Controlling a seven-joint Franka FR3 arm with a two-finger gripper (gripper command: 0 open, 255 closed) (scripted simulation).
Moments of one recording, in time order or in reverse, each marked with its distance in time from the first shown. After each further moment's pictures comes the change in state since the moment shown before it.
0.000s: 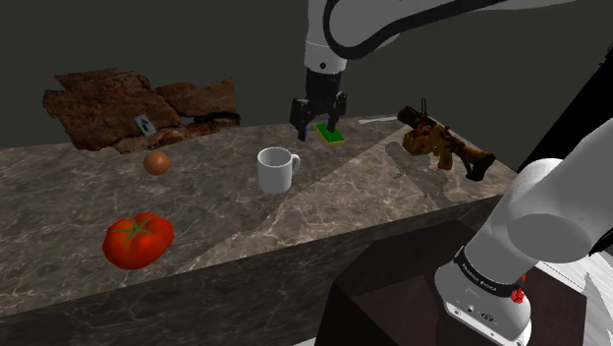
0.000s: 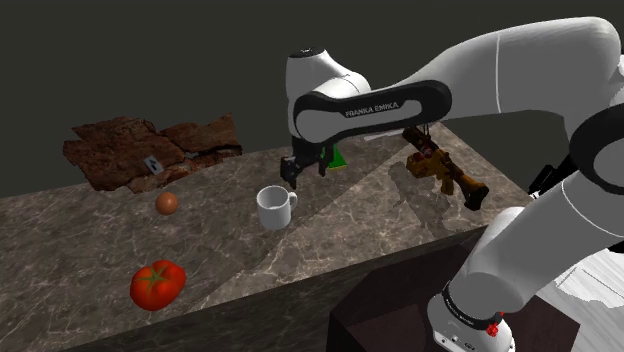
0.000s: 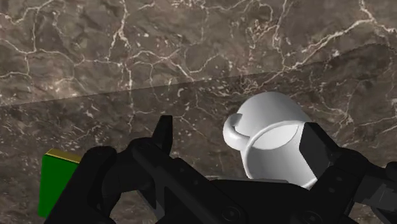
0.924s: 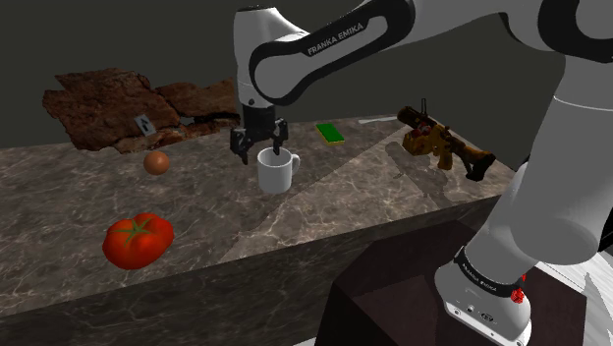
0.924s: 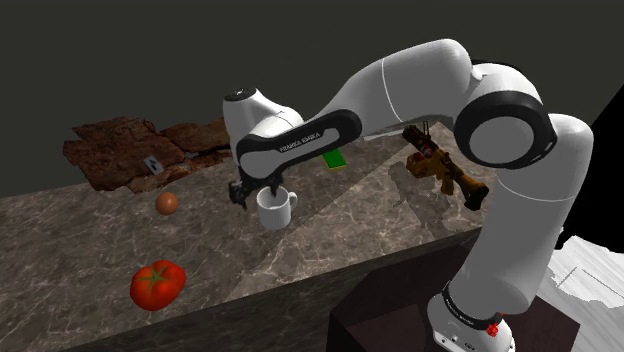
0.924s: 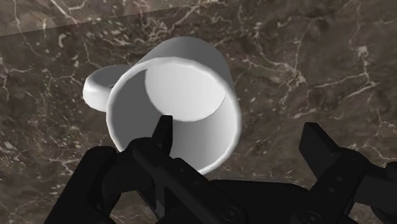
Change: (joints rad) arm 0.076 0.440 0.085 0.303 -0.142 0.144 0.233
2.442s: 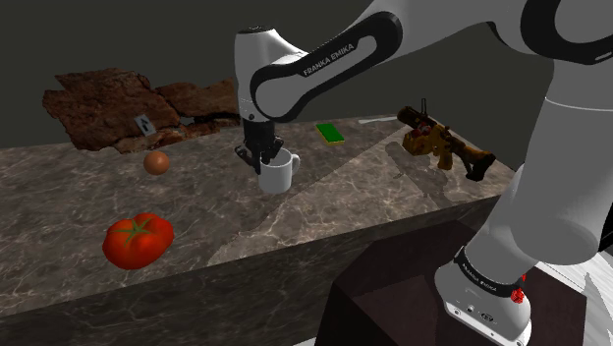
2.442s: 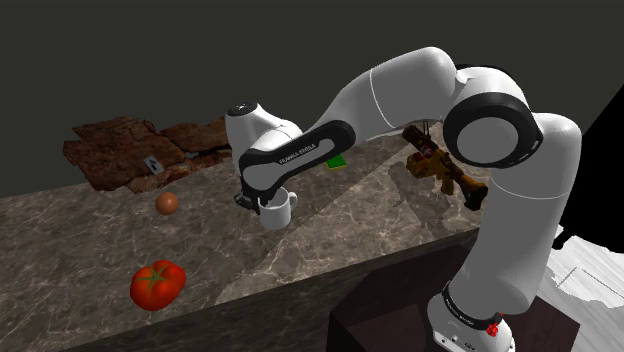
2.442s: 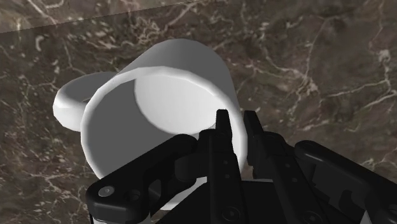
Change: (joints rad) arm 0.005 0.047 -0.005 -0.029 -0.019 0.075 0.013
